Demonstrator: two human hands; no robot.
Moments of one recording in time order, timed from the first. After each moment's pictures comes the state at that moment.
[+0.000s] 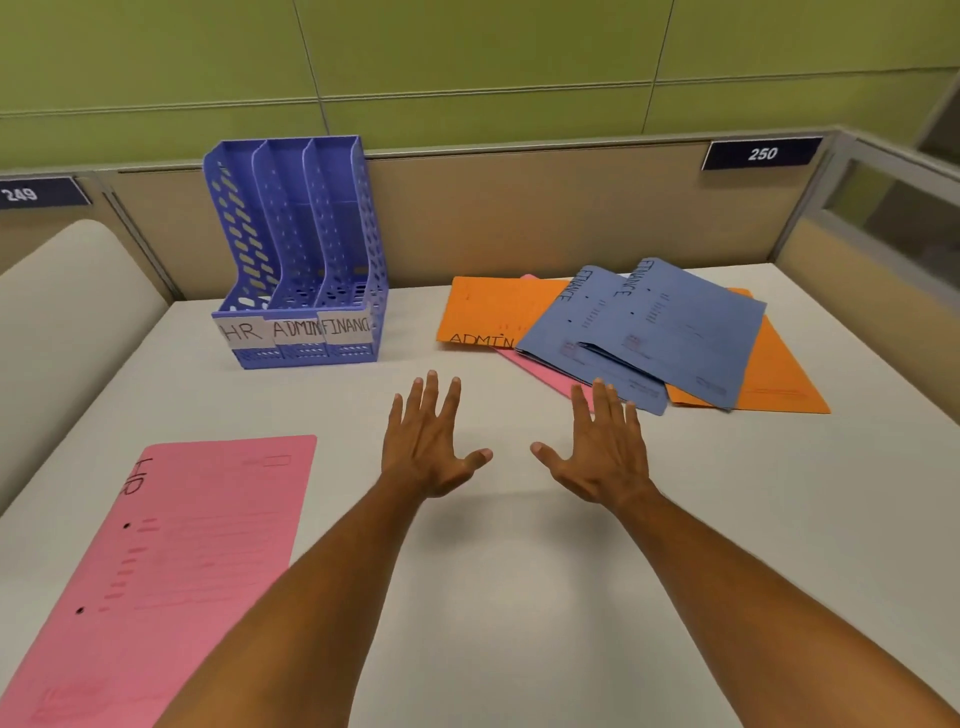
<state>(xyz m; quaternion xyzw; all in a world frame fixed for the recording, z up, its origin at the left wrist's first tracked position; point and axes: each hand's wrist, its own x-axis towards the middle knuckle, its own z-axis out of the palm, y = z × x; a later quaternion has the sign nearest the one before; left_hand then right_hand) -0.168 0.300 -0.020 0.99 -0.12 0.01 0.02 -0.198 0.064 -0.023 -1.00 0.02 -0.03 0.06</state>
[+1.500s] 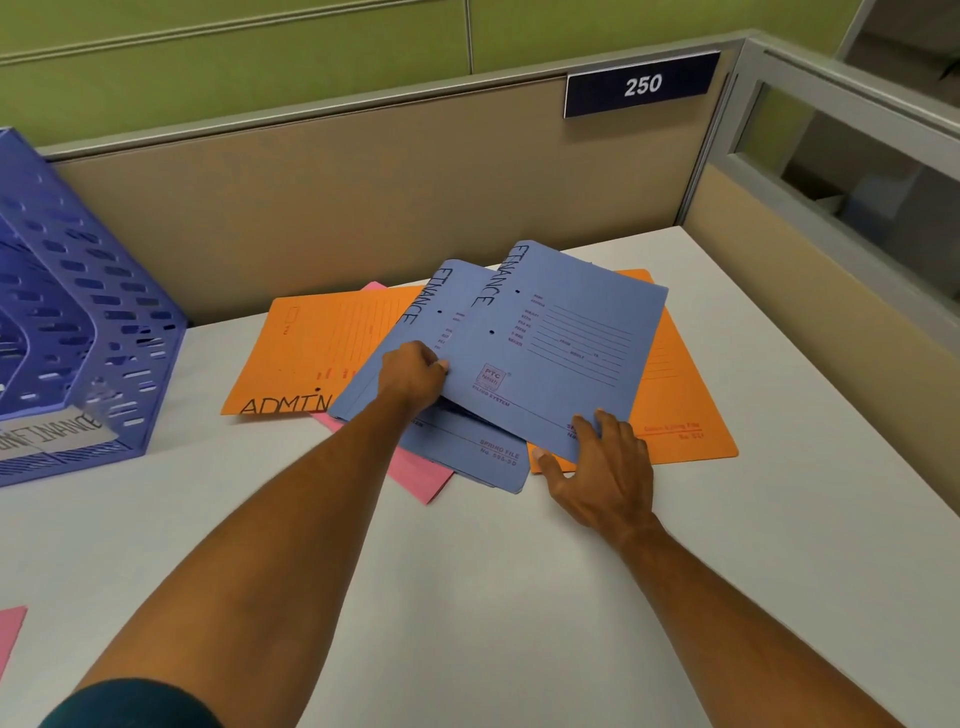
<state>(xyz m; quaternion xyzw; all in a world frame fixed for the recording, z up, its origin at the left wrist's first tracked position) 0.066 0.030 -0.035 0.94 0.03 -0.05 0.33 -0.093 -0.169 -0.094 -0.98 0.14 -0.06 0.15</state>
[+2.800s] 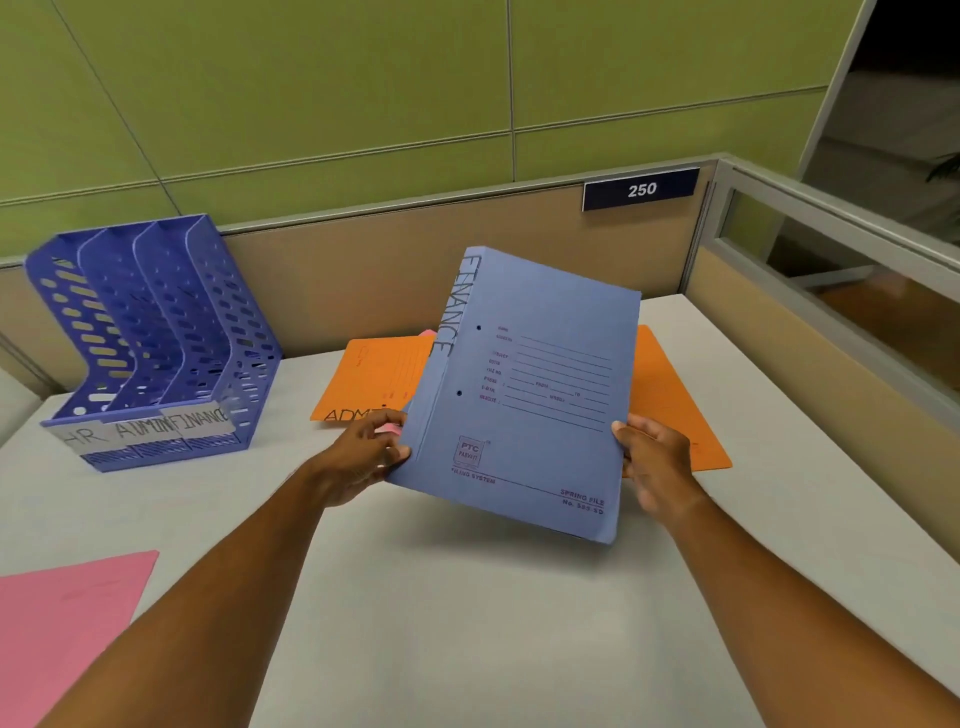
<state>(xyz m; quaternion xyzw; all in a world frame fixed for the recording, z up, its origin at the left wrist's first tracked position) -0.069 0.161 0.026 0.73 0.04 -0.22 0.65 -0.132 -0.178 -0.007 -0.59 0.25 -0.11 0.76</state>
